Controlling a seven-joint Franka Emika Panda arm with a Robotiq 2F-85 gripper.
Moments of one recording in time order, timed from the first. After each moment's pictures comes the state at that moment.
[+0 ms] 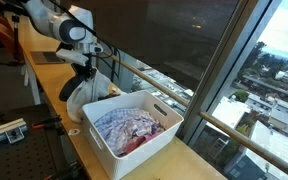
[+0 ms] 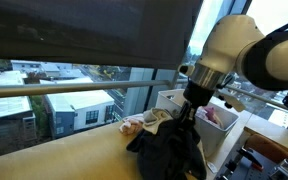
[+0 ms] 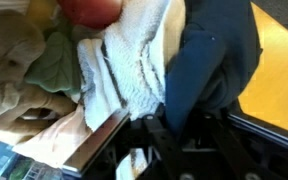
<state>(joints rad) 0.21 0.24 0.25 -2.25 -0.08 2.58 -0.15</state>
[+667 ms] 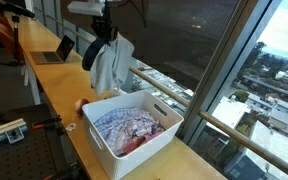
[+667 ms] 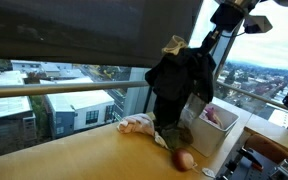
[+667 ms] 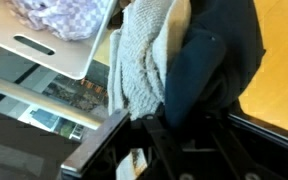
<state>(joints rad) 0.14 -0.08 0.17 -2.11 -0.07 2.35 -0.21</state>
